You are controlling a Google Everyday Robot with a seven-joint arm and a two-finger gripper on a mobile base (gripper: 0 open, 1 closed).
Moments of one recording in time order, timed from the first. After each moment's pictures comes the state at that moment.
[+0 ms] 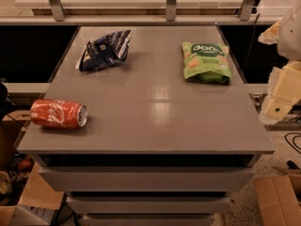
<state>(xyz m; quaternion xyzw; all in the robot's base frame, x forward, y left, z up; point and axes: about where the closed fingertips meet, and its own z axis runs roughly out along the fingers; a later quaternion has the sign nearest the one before) 0.438 -0.216 0.977 -0.60 0.78 -0.04 0.16</state>
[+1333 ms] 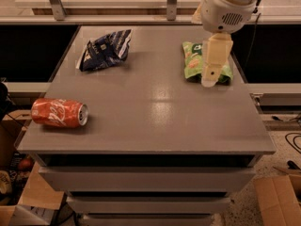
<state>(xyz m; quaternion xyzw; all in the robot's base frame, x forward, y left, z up) 0.543 -0.127 0.968 -0.70 0.69 -0.04 0.15</state>
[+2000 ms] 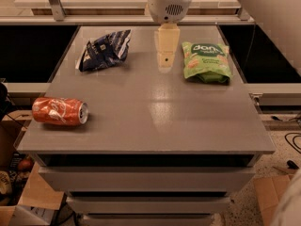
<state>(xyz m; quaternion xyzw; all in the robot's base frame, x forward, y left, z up) 0.602 -0.023 0.964 -0.76 0.62 -0.04 0.16</state>
